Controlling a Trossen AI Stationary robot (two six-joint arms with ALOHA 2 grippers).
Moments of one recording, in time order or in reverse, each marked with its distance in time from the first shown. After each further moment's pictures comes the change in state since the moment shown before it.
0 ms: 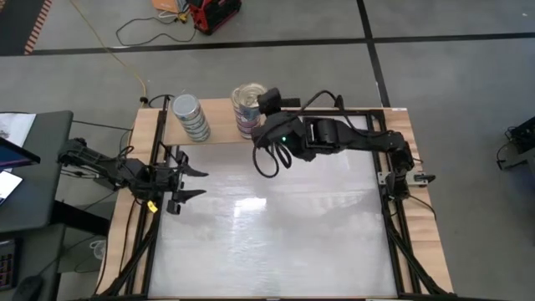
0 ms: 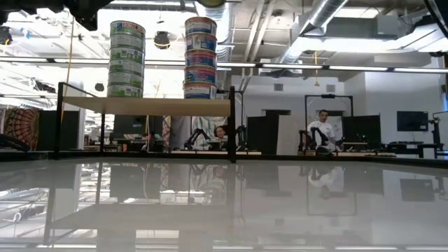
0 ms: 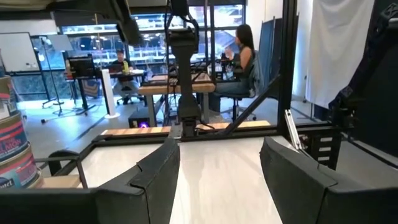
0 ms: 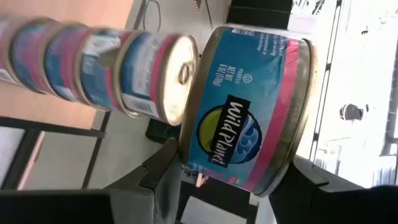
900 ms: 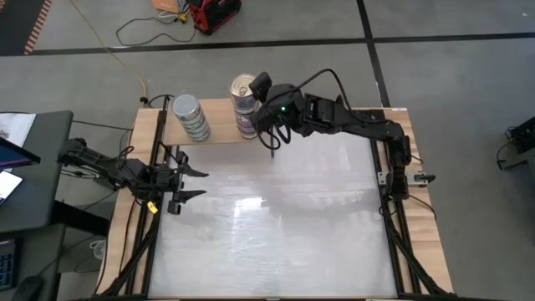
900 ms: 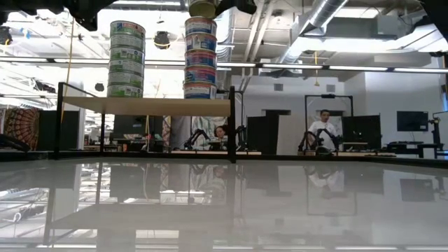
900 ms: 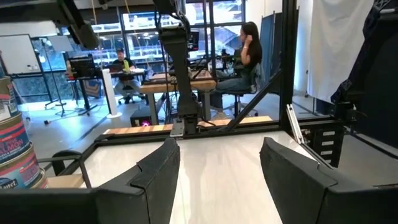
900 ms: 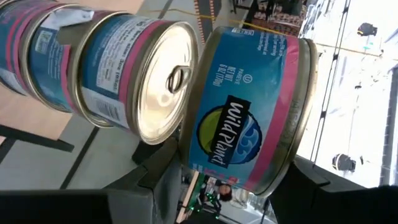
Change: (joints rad) left arm 0.000 0.000 0.000 -0.015 -0.001 0.022; right arm -0.172 0.000 -0.022 0.110 -0.311 -0.249
